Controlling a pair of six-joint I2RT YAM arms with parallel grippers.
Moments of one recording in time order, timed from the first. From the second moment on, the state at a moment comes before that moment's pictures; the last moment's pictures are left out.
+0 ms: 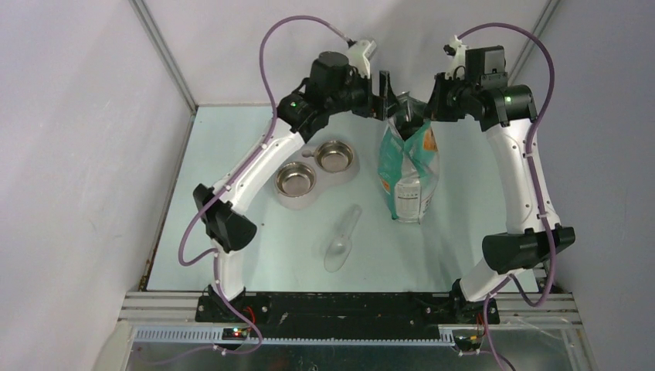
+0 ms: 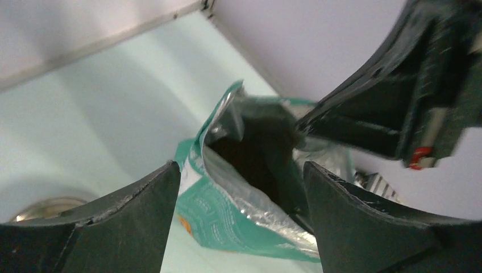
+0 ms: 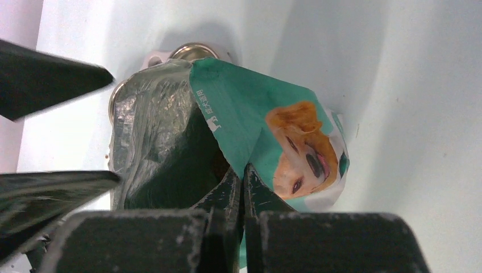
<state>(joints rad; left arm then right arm) -0.69 1.95 2.25 -0.51 0.28 -0.37 0.18 1.62 2.05 -1.08 -0.23 0.20</state>
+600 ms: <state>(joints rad) -0.74 1.99 2.35 -0.76 0.25 -0.31 0.17 1.68 2.14 -1.13 -0.22 0.21</state>
